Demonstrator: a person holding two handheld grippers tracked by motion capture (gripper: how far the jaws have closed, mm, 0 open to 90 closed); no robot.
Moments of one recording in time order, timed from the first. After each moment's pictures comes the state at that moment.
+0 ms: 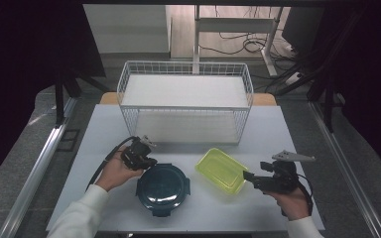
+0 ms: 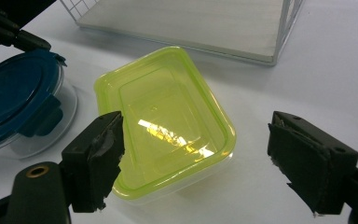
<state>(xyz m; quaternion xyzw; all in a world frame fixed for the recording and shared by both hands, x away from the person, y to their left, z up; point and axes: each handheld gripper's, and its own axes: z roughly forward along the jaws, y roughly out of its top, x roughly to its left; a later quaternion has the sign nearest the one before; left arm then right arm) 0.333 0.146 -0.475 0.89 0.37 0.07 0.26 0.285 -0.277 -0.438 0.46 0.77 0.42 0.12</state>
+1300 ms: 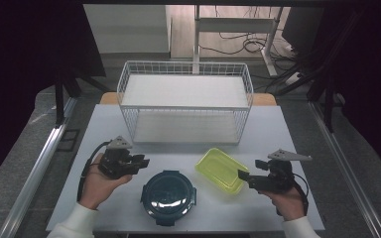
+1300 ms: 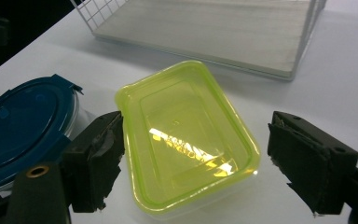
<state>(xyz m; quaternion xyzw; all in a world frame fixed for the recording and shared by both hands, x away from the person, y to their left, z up) 0.272 0.185 -0.432 0.80 0.44 0.11 0.39 0.281 -0.261 -0.429 0.44 0.77 0.44 0.12</state>
